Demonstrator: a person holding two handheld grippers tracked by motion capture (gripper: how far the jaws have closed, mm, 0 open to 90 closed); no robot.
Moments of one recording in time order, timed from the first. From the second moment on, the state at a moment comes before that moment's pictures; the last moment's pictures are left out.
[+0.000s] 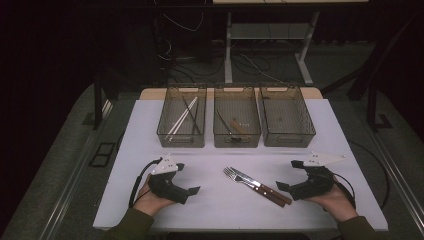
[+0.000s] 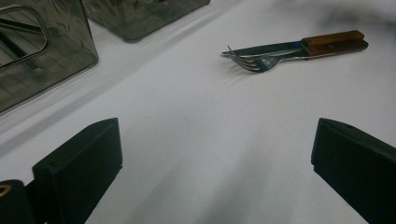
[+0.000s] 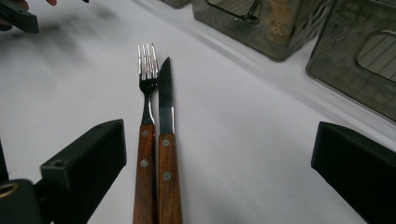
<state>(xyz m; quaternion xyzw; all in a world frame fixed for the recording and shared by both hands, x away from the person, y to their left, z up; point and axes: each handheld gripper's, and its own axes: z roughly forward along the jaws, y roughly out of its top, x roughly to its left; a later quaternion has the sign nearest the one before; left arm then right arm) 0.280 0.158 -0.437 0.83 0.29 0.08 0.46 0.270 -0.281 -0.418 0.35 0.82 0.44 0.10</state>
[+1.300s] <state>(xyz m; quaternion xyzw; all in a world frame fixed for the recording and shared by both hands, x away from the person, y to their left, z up) 0.278 0.153 -0.437 0.84 0.28 0.09 0.45 0.300 -0.224 -0.403 0.32 0.85 0.40 0.06</state>
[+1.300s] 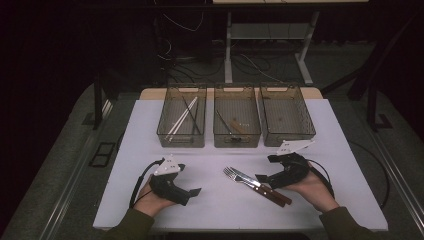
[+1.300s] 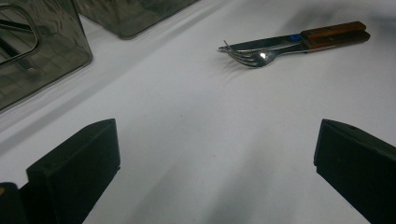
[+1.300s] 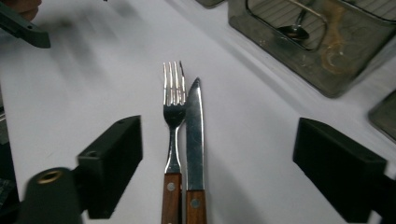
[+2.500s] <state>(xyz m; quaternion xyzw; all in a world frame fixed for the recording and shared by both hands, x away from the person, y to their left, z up) 0.278 0.153 -0.437 0.84 0.28 0.09 0.45 0.297 -0.210 -0.414 0.31 0.92 0.25 0.02</state>
